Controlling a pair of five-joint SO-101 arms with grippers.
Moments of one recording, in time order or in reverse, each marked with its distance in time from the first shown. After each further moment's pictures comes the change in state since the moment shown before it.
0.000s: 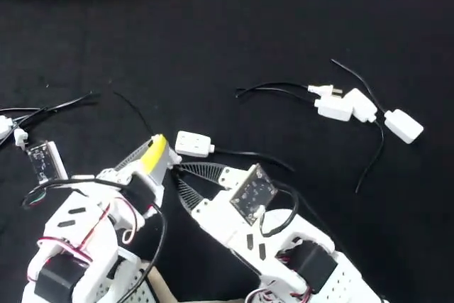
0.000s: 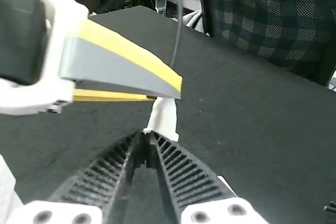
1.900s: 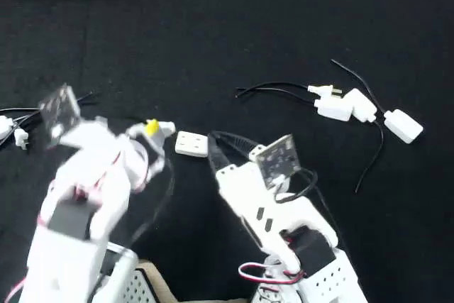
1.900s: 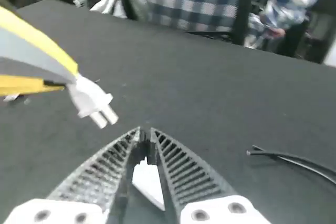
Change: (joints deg) left arm -7.2 34.7 -12.5 -2.1 0.4; right arm 17.9 0.8 4.8 -4.4 -3.9
